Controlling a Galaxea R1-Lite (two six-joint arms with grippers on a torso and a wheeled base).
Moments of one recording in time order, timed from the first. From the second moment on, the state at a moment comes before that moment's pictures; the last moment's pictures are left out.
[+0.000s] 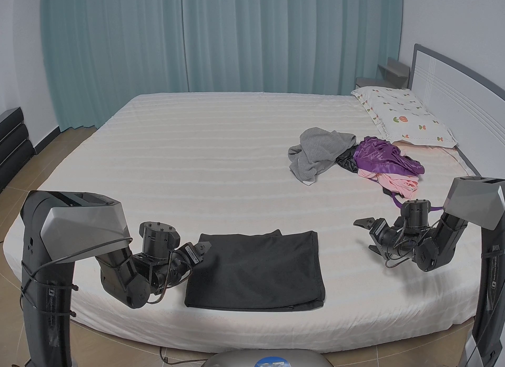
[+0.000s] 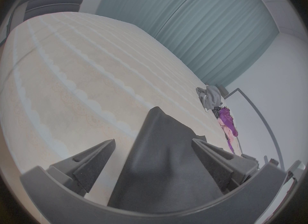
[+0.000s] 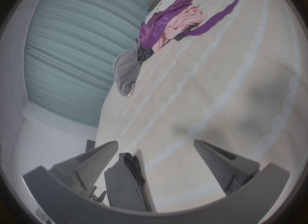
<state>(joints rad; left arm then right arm) -0.35 2.38 -0.70 -1.09 0.06 -0.82 0.08 2.40 -0.80 -1.02 0.26 0.91</state>
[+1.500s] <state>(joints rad) -0.40 2.45 -0.74 -1.09 0.08 -0.75 0.08 2.41 -0.79 -1.03 0.26 0.90</state>
